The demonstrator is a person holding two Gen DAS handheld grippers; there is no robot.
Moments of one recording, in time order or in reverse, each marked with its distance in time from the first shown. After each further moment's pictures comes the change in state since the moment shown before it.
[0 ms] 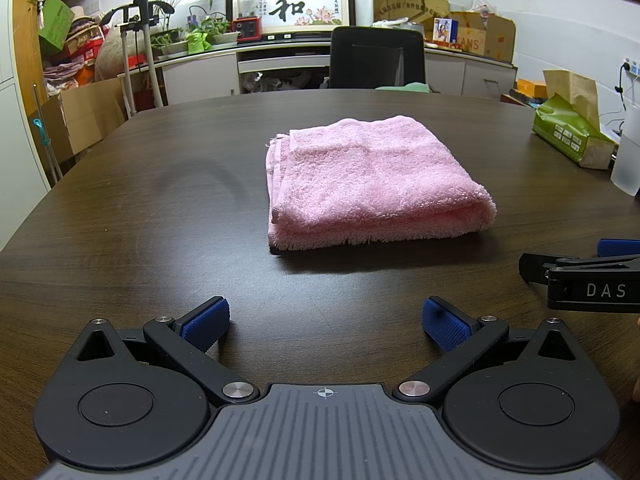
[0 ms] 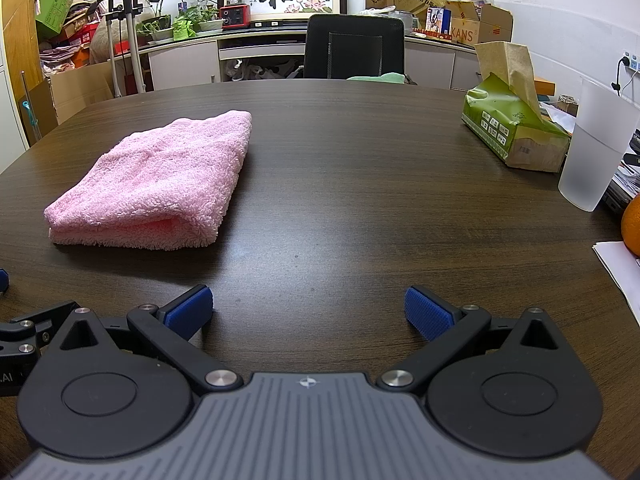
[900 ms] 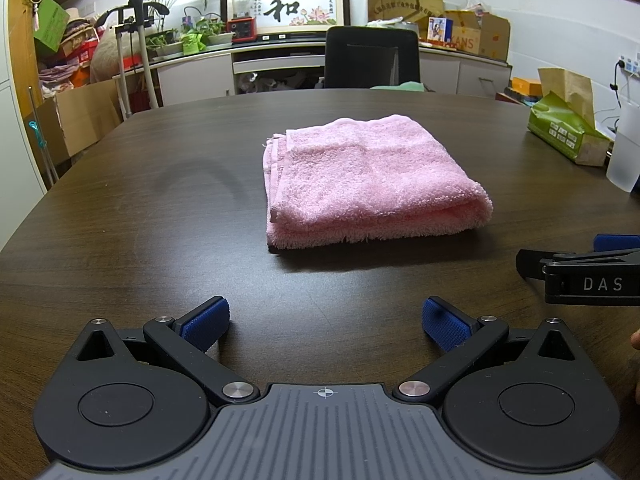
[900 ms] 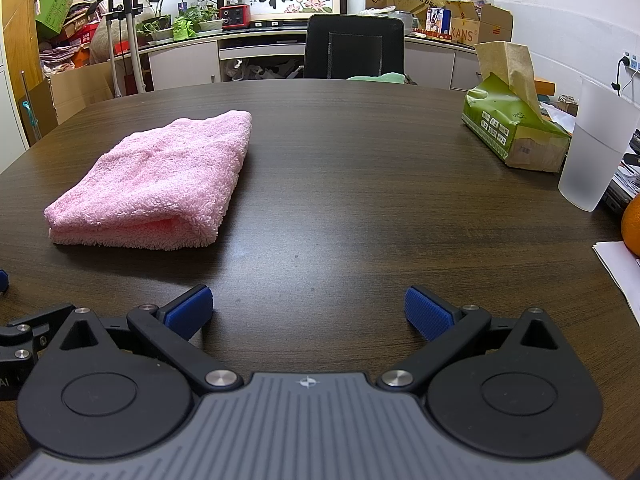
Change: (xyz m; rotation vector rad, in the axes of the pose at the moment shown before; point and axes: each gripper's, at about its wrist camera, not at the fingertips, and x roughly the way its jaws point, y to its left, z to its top) left arm -0.002 0.000 -0.001 0.010 0.003 -0.011; right arm 0.001 0.000 0.001 0.000 0.000 0.000
